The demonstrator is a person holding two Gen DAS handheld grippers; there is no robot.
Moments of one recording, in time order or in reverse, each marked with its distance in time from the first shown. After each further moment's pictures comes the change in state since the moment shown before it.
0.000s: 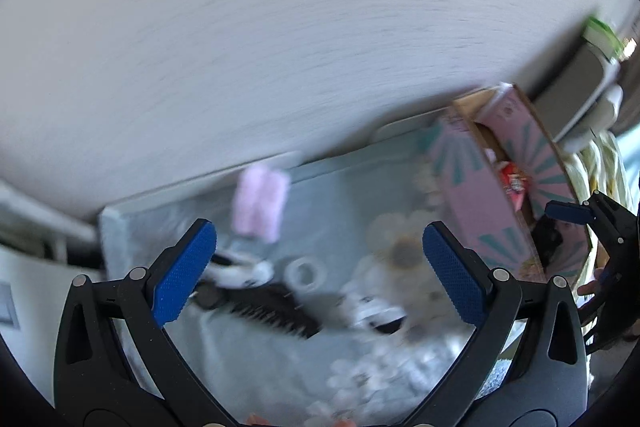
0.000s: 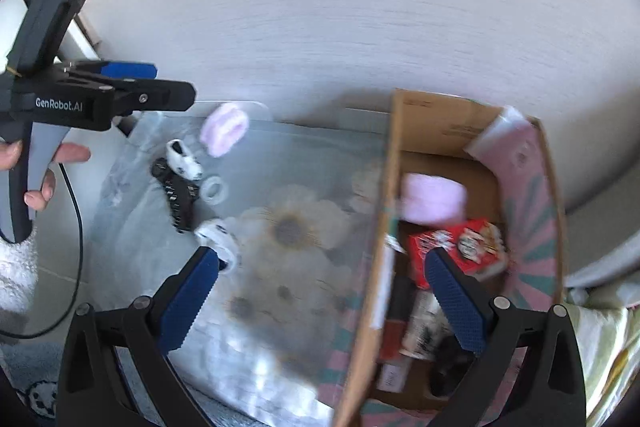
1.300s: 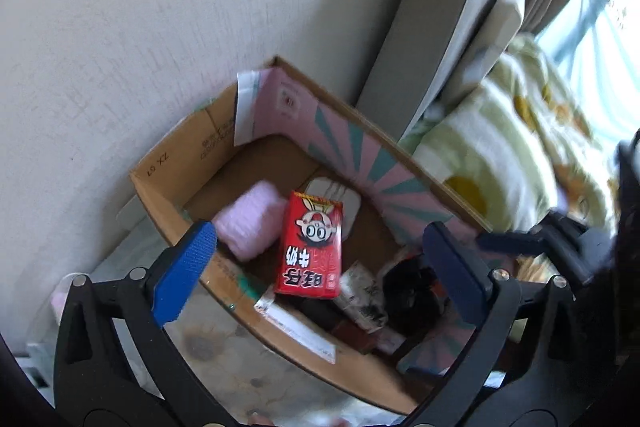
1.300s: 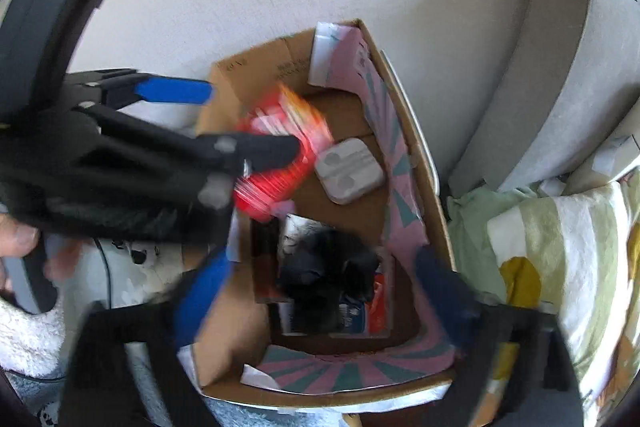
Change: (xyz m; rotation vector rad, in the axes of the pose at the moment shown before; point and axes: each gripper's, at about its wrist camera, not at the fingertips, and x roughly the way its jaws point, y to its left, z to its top) left arm 0.056 -0.280 0.029 0.406 0.038 -0.275; right arm -0.043 -0.119 -0.082 0.362 -0.036 -0.079
